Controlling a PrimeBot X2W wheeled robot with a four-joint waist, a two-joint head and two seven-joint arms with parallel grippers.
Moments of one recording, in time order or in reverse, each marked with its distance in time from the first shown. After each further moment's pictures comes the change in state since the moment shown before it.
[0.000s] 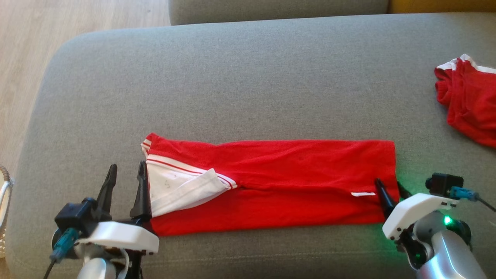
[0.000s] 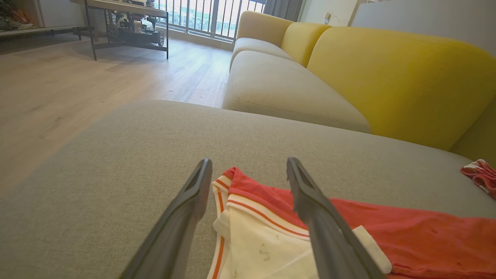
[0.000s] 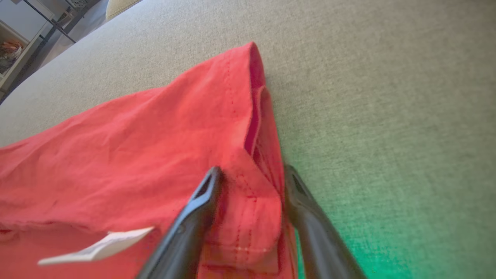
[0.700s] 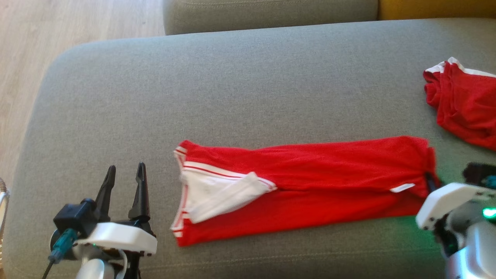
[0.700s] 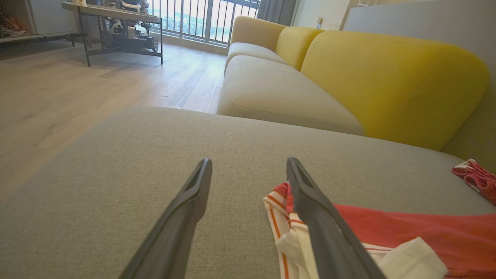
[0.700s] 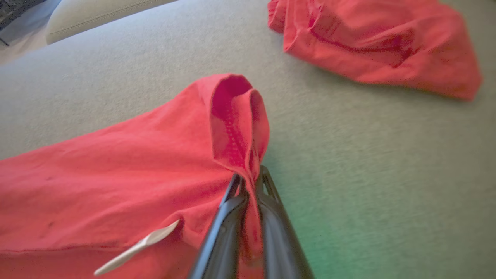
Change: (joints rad) left arm 0.001 -0.001 0.008 0.010 0.007 -0.009 0.000; right arm -0.010 0.021 -0.265 -0.100 -0.274 0.001 0.077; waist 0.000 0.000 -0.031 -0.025
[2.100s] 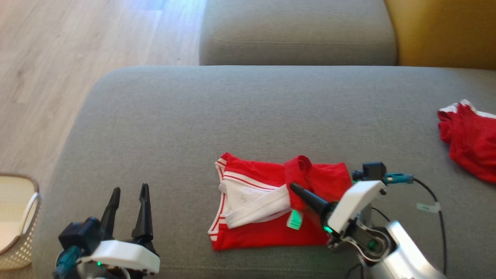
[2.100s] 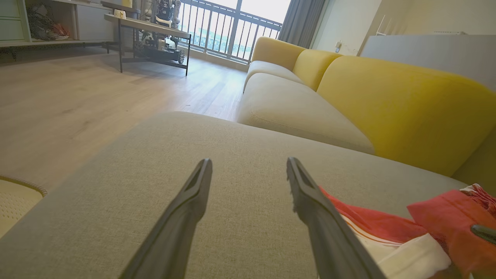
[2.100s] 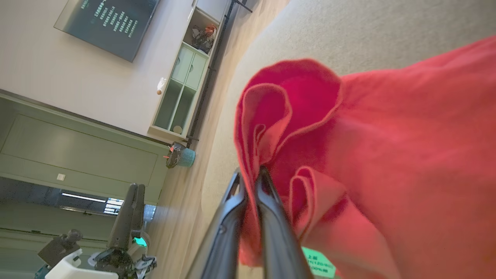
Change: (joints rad) left arm 0.069 0.000 -0.011 0.017 -0.035 0.003 0.000; right arm 0.015 -0.012 0.710 -0.109 1.087 -0.001 0.271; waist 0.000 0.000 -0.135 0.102
